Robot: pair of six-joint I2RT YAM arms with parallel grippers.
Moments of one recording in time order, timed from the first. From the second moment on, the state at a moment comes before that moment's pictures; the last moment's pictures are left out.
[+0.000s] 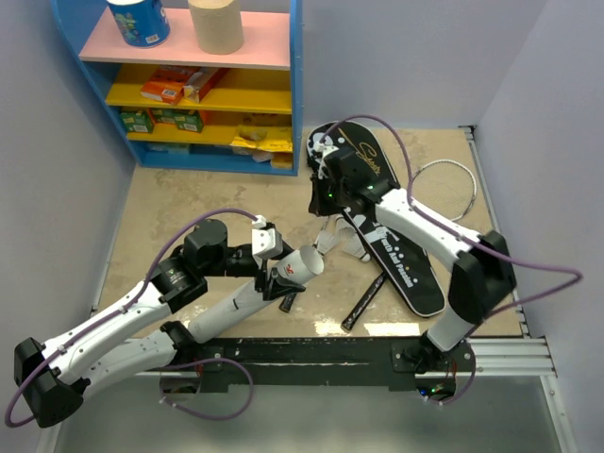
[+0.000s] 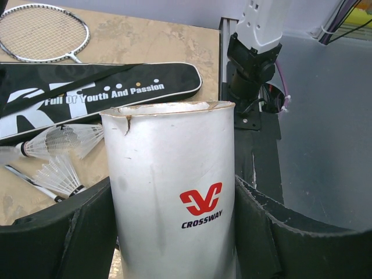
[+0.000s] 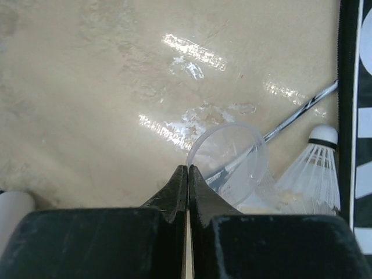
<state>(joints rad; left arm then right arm) -0.80 0.85 0.70 -0.07 0.67 0.04 0.66 1.61 1.35 -0.48 -0.07 0.38</state>
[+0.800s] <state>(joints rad) -0.80 0.85 0.70 -0.07 0.65 0.04 0.65 2.04 1.54 -0.39 -0.03 0.36</state>
